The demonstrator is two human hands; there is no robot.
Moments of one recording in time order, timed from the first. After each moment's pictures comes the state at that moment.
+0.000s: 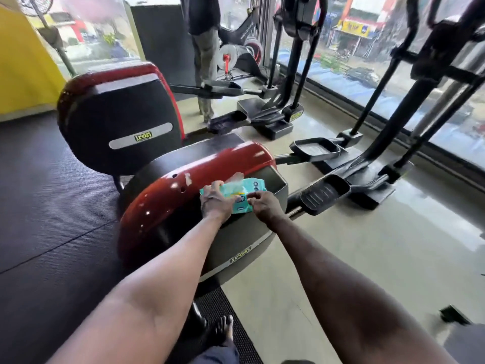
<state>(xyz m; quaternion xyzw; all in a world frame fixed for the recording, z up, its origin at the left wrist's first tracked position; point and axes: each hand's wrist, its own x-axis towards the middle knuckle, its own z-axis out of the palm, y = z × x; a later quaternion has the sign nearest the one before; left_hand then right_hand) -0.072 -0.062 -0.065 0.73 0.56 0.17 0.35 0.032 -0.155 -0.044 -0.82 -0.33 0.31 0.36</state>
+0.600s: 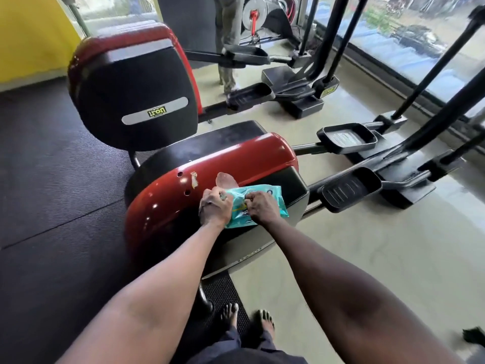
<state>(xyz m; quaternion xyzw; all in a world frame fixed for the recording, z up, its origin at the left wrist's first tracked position) -0.048 0.002 -0.107 0.69 0.64 0.15 0.31 0.070 -0.057 -0.096 -0.84 -0.46 0.26 0.14</state>
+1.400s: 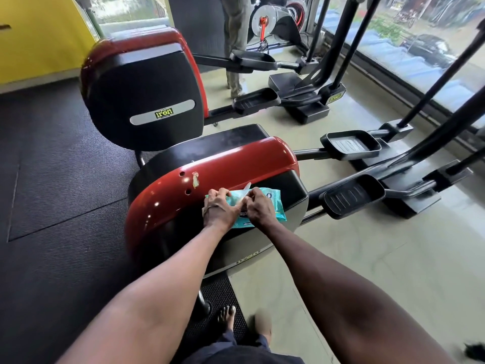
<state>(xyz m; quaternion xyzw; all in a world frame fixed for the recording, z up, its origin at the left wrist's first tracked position) -0.041 -0.014 -0.107 0.74 0.60 0.14 0.27 0.069 -0.058 -0.101 -0.82 -0.39 0.31 0.29</state>
